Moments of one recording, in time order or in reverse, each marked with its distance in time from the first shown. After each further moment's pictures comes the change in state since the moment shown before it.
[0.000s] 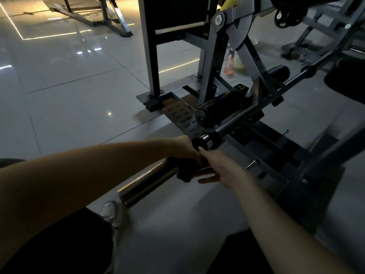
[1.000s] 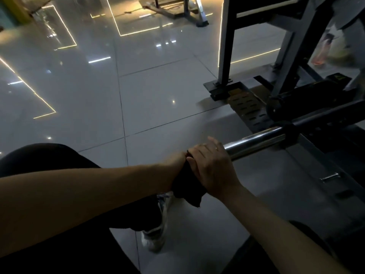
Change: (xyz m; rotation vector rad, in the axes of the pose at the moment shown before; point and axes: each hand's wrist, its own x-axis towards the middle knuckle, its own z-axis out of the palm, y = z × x) left_hand -0.152 -0.119 0.052 -0.979 0.499 -0.279; right_hand 0.000 0.049 0.145 -1.094 0.282 -1.517
